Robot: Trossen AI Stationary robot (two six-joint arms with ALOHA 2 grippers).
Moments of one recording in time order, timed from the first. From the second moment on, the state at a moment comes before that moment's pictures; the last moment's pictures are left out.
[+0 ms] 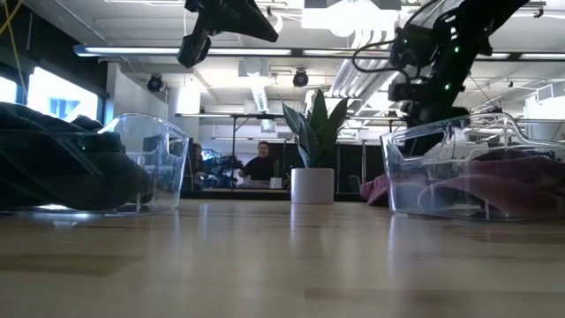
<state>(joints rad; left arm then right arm) -0.22 1.38 1.03 -0.13 -0.38 -1.02 -0.55 1.23 0.74 -0.55 0.14 -0.45</state>
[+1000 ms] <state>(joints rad) -0.22 1.38 1.03 -0.16 -0.30 -0.89 -0.83 1.27 0.87 -1.57 -0.33 -0.12</state>
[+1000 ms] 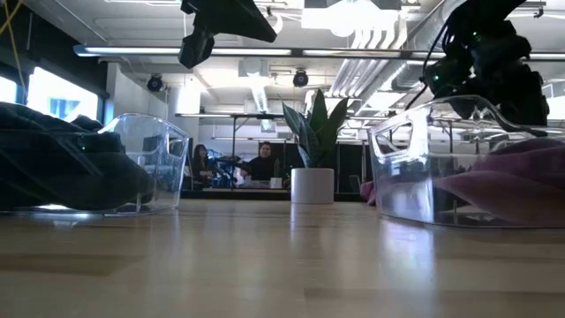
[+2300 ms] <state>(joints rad) -0.22 1.38 1.03 -0.16 -0.31 -0.89 -0.61 1.24 0.72 -0.50 -0.06 -0.57</state>
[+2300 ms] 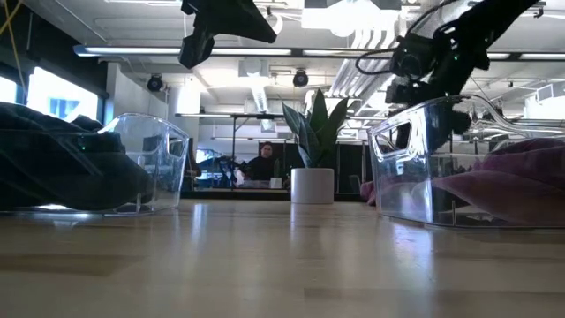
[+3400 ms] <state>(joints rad) -0.22 1.38 1.03 -0.16 -0.33 -0.95 -0.59 1.32 0.37 0.15 0.29 -0.74</state>
